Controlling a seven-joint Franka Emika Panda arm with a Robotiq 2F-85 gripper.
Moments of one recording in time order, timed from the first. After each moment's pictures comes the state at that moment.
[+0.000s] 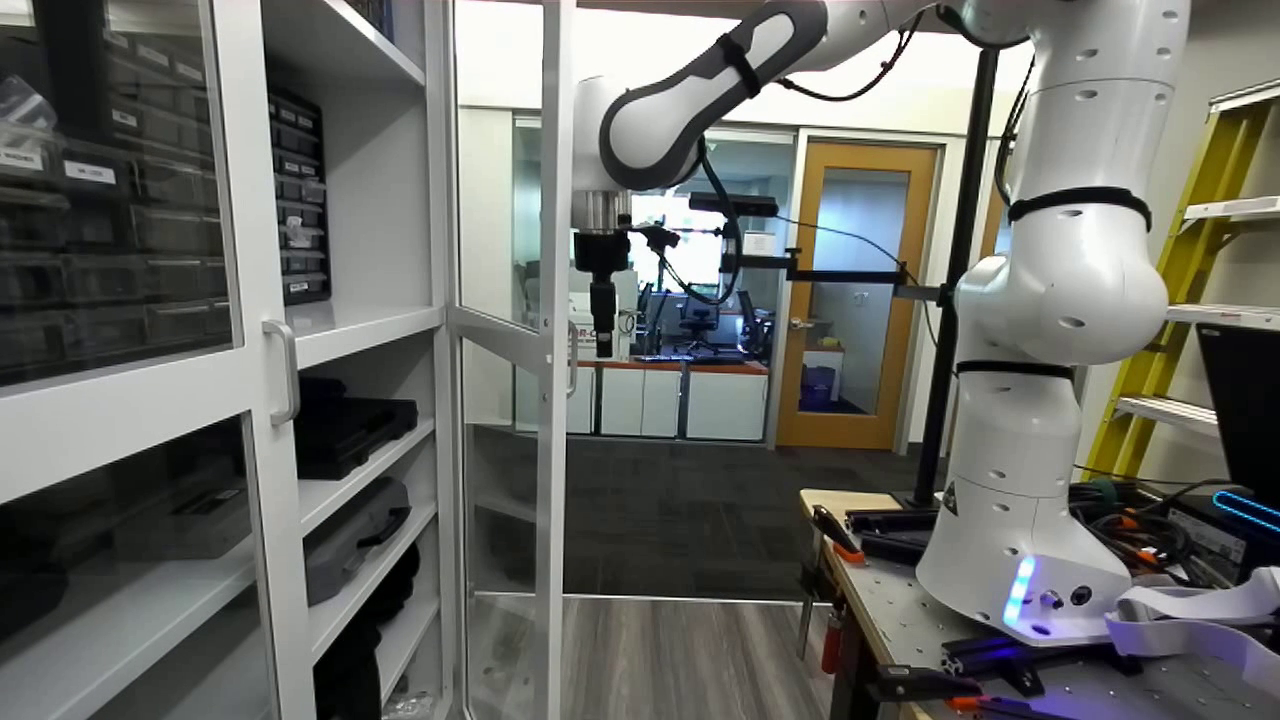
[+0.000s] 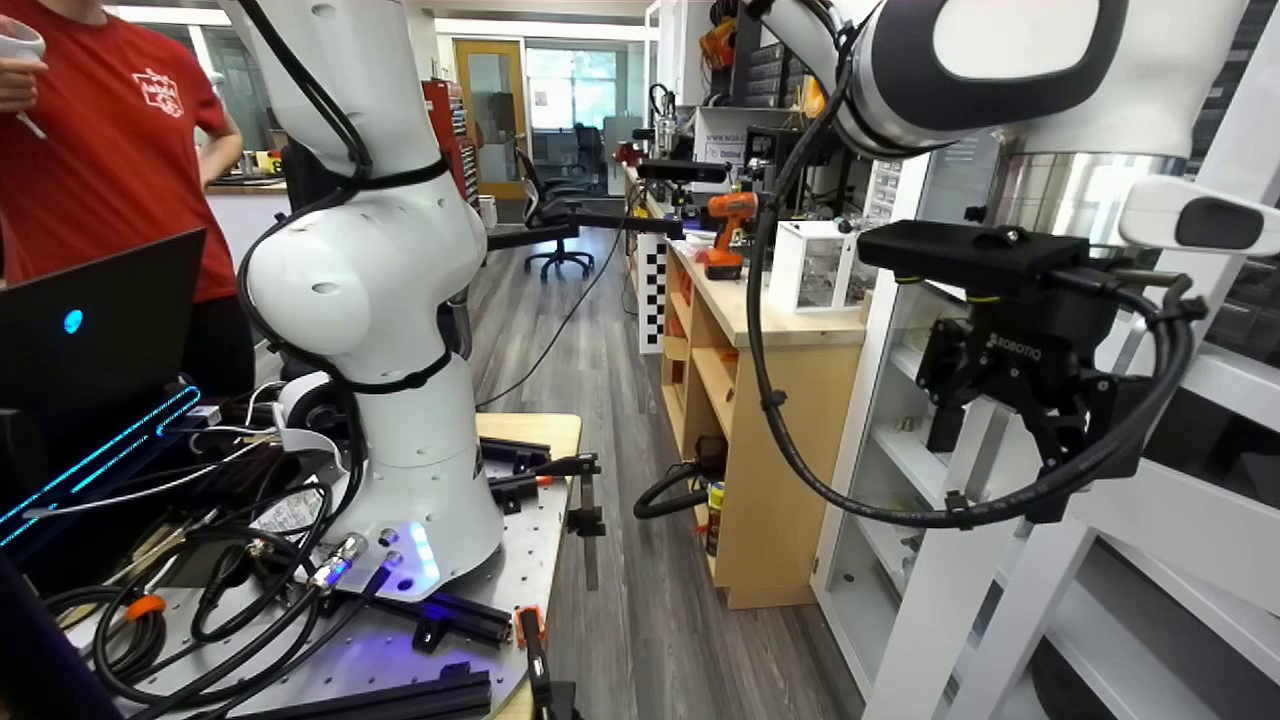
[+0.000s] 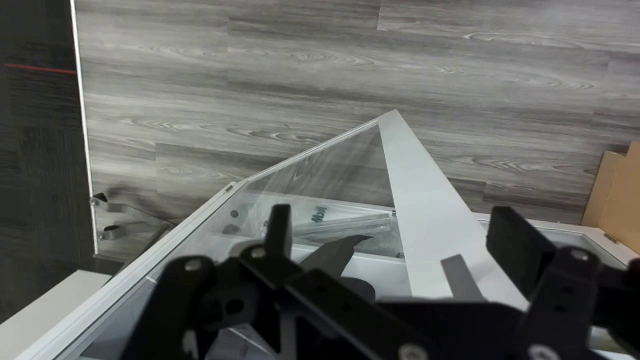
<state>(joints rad) -0.16 -0.08 -0.17 -2.26 -0.19 2.20 -0.37</state>
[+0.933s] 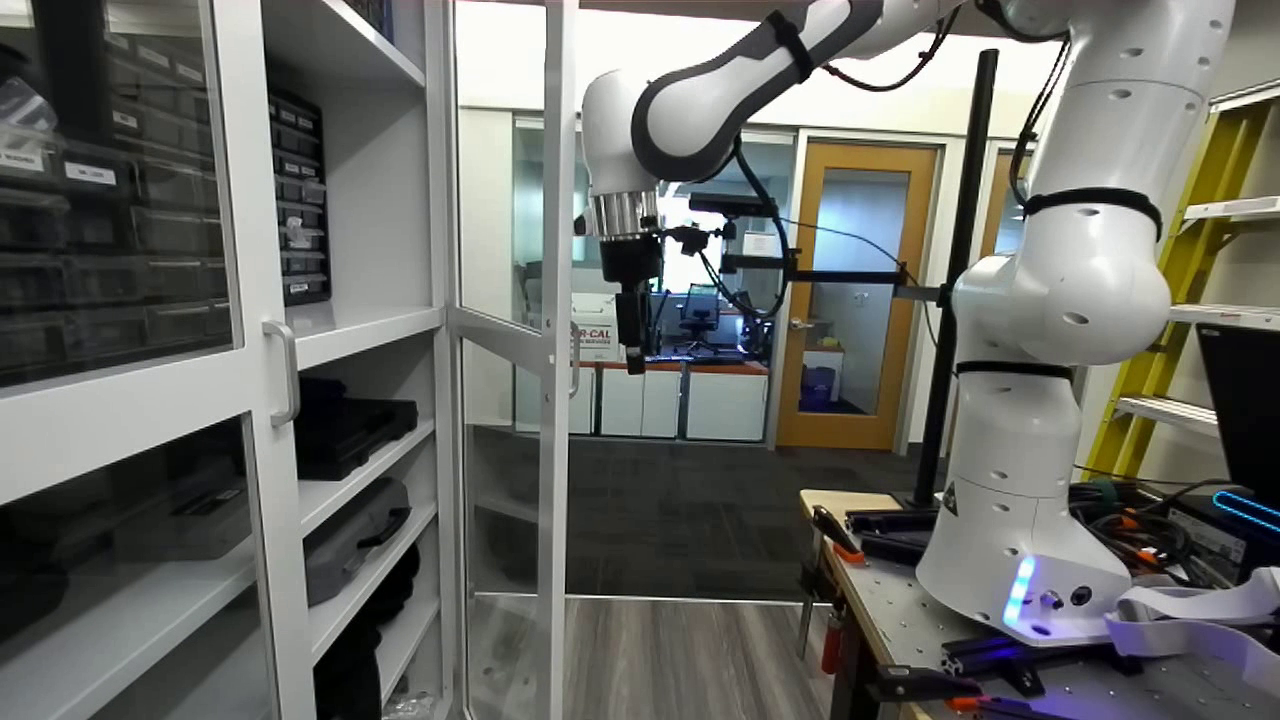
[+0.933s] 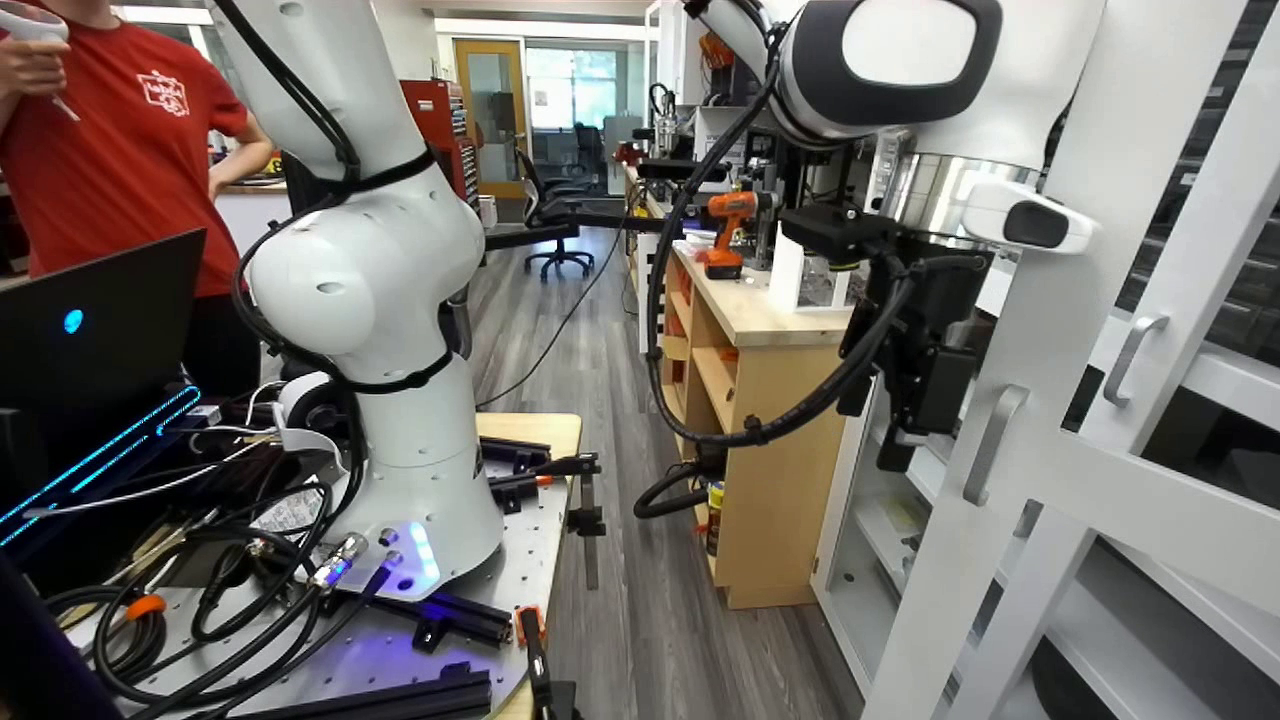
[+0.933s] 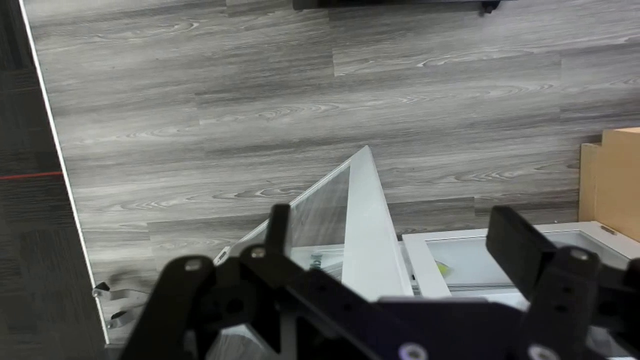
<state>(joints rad) -0.13 -0.21 -0.10 -2.41 -0.16 2.10 -0.10</state>
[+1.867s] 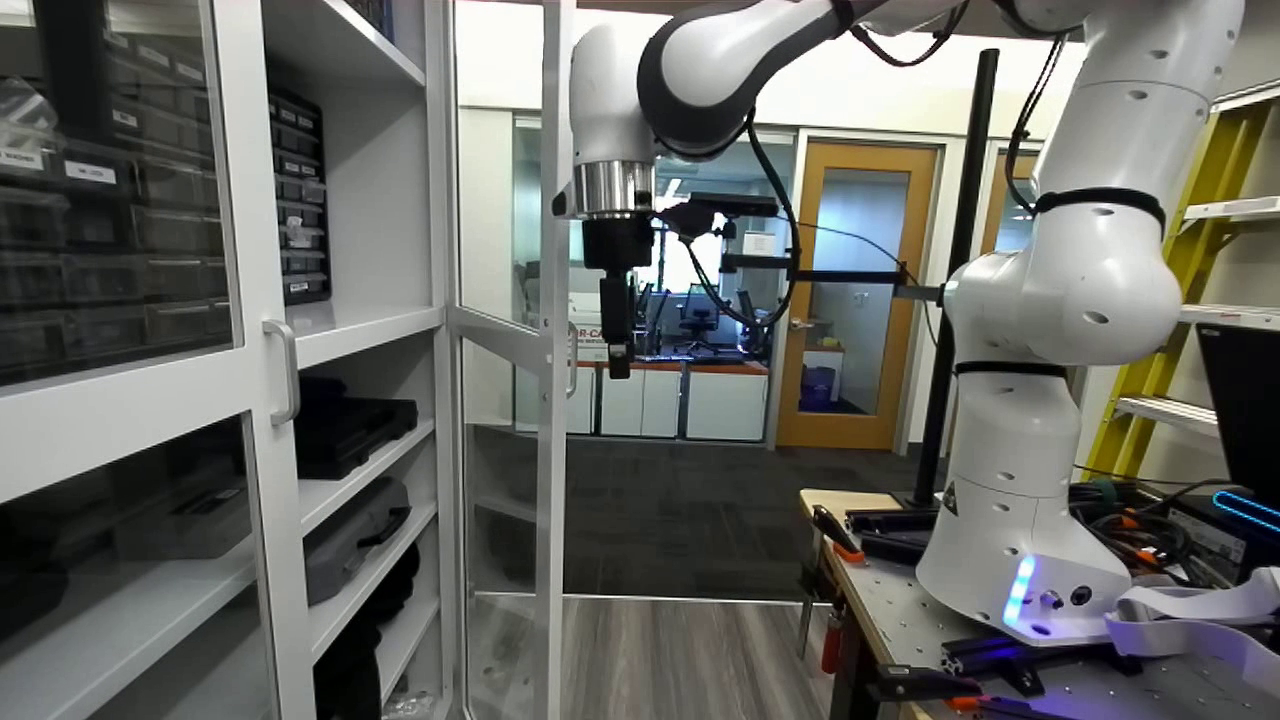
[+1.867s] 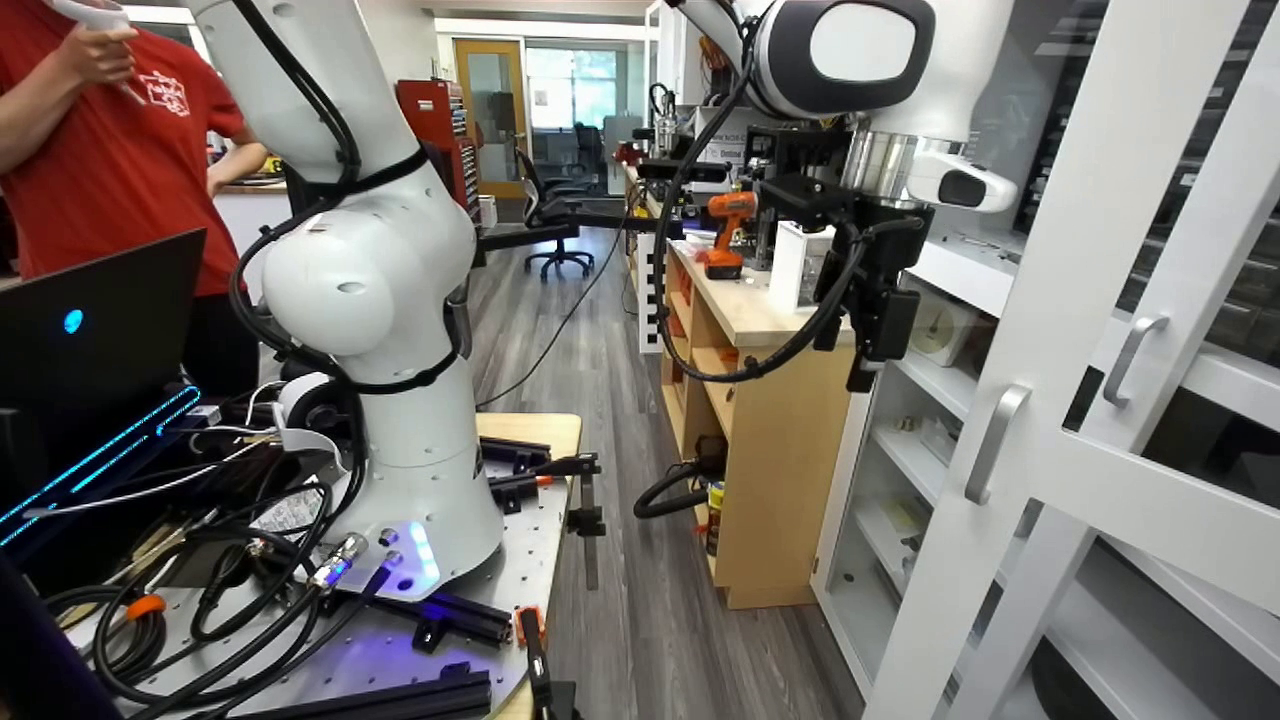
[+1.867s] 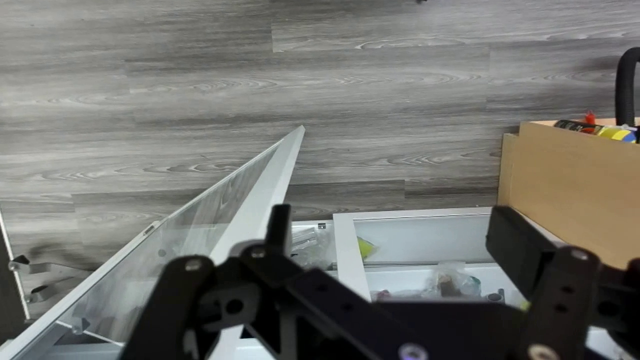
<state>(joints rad) -0.02 -0.26 -0.01 -2.43 -0.01 2.11 -0.05</state>
